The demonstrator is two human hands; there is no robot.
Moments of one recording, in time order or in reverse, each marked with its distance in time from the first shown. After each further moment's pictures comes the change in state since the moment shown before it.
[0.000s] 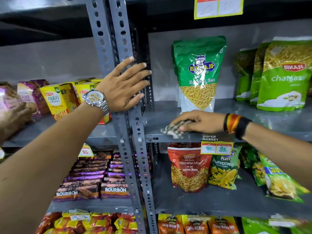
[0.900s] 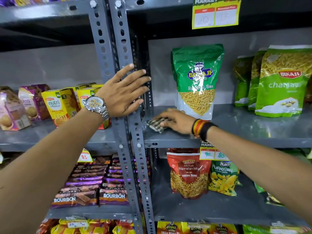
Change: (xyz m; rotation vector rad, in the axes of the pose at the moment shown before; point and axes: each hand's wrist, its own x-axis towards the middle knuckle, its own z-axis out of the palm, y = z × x) left_hand 0.001 0.000 -0.001 -0.011 0.012 0.003; right_hand 0.067 -0.005 0.017 -0.154 0.280 0.020
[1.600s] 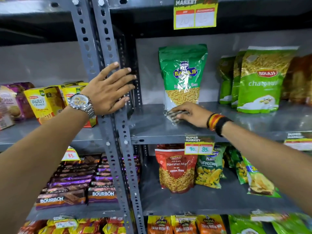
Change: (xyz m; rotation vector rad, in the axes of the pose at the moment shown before) left_hand 0.001 0.001 -0.005 -0.013 -0.022 -0.007; right_hand -0.063 0.047 -0.050 -0.001 0.080 0.190
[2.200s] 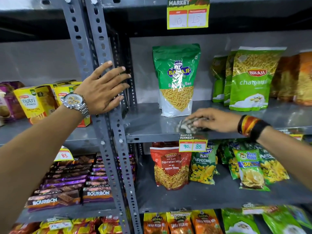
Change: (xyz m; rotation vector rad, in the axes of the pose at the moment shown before) left_hand 0.000 0.002 0.002 -0.011 0.026 -0.005; right_hand -0.081 0.006 -0.045 0.105 -0.223 0.025
